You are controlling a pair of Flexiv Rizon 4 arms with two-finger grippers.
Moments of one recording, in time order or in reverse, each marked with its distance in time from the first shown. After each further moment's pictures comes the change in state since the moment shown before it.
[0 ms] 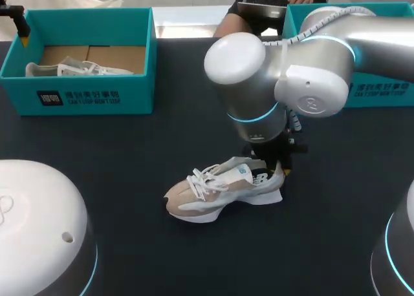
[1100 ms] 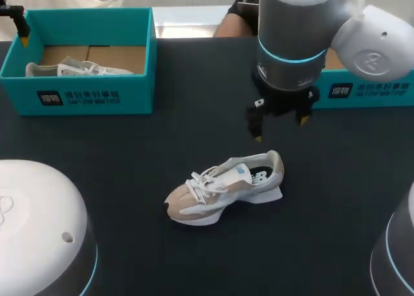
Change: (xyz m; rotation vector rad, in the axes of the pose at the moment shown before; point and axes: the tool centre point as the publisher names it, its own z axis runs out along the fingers) left arm 0.000 0.000 0.000 0.000 0.000 0.000; right arm -0.024 0.025 -0.137 -0.155 0.270 -0.560
